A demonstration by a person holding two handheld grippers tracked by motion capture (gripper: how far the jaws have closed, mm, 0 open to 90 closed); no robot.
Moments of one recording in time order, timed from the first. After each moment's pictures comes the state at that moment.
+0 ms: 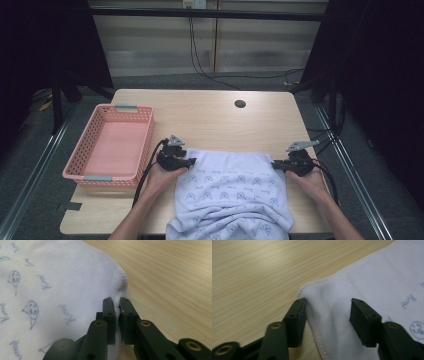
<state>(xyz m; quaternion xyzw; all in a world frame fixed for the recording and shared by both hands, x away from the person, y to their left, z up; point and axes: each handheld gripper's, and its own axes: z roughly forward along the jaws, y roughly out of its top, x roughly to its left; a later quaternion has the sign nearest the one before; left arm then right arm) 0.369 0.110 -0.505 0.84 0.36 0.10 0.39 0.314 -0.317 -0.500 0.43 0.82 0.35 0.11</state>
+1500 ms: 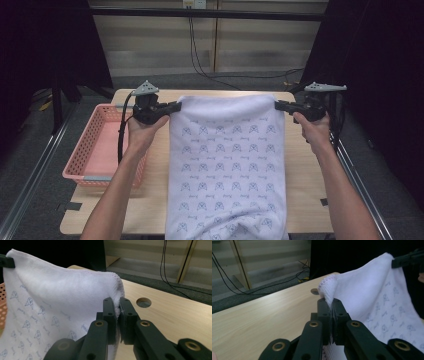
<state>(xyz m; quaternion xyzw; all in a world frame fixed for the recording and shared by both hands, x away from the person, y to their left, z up) 0.413 0.150 -0.346 0.76 0.34 0.13 0.54 0.393 -0.322 -0.356 0.43 0.73 0.51 0.17</state>
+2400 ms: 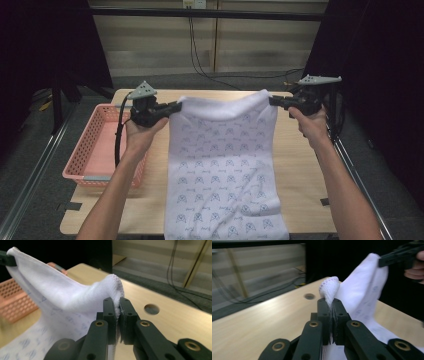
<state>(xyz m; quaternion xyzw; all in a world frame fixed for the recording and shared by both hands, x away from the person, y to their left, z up) 0.381 0.146 -0.339 0.76 0.30 0.14 0.56 0.394 -0.303 -0.335 0.40 0.75 0.51 0.16</state>
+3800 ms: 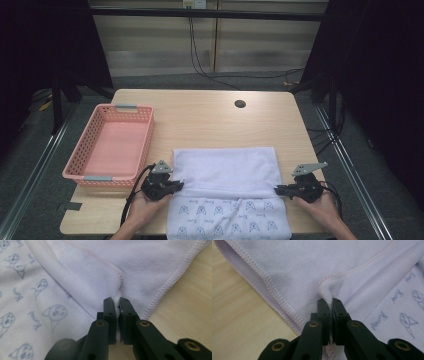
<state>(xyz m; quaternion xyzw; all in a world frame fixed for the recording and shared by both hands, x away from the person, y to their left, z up) 0.288 0.143 -0.494 0.86 0.34 0.03 0.38 0.240 -0.311 -0.492 0.41 0.84 0.35 0.05</state>
